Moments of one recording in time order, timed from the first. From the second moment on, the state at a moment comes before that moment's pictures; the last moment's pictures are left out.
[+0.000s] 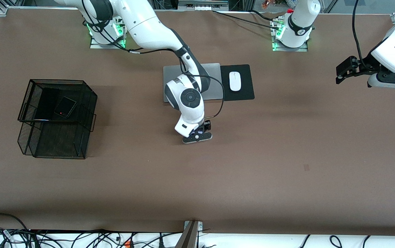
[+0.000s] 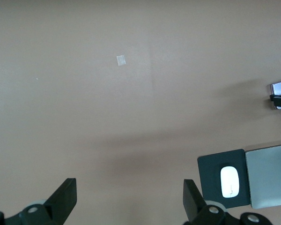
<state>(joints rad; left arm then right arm) -0.05 -0.02 -0.05 -1.61 0.00 1.57 -0.01 0.95 1.03 -0.31 -1.20 0.28 2.27 0.43</state>
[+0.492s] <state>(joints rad) -0.05 -0.02 -0.05 -1.61 0.00 1.57 -0.01 0.92 0.92 -0.44 -1.19 0.28 2.16 0.40</state>
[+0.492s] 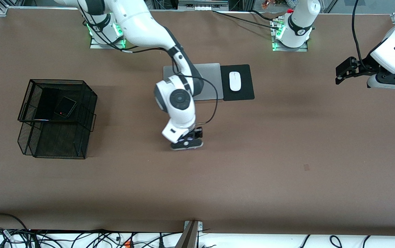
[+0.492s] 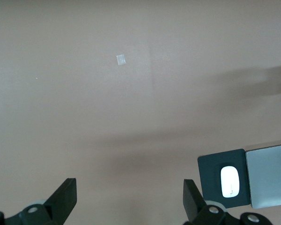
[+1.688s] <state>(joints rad) -0.05 -0.02 -0.05 -1.61 0.00 1.57 -0.01 0.51 0.74 -0.80 -1.35 0.36 1.81 -0.31</state>
